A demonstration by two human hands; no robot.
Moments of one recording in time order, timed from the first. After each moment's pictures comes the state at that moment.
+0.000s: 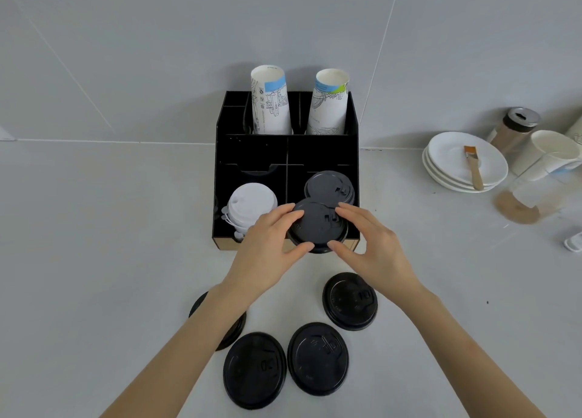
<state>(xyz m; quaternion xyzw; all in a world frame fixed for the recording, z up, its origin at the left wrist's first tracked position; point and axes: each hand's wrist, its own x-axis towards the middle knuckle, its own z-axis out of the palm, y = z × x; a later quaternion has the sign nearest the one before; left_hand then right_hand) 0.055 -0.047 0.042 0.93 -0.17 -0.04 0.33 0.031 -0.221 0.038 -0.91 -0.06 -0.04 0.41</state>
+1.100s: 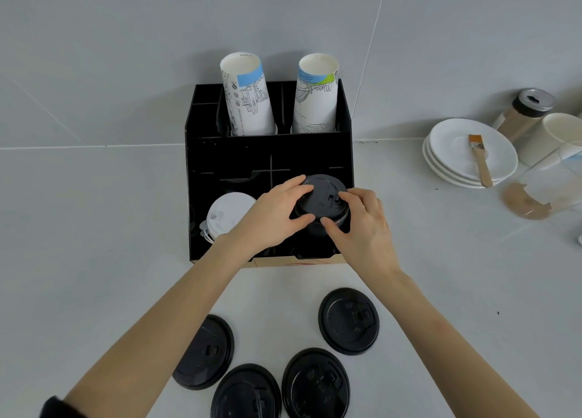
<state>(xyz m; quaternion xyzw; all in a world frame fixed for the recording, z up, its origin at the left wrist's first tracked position) 0.152 -0.078 0.029 0.92 -0.25 -0.14 0.26 0.091 -0.218 0.016 -0.94 0.07 -0.08 0.32</state>
